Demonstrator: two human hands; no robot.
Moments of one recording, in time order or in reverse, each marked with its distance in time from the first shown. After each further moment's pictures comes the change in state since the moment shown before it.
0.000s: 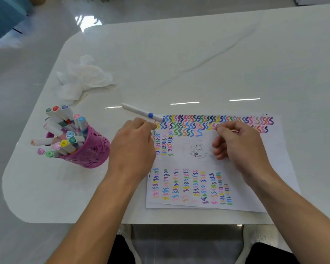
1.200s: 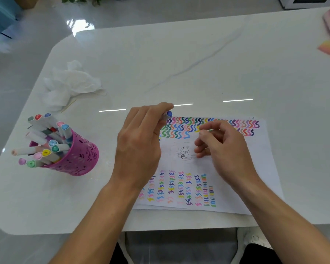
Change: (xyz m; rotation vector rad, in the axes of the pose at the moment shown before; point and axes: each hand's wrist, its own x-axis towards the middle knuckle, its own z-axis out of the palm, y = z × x) left_hand 0.006 0.041 -0.004 -0.303 0.361 0.337; right_hand -0.017 -0.010 0.000 0.085 -0.058 -0.115
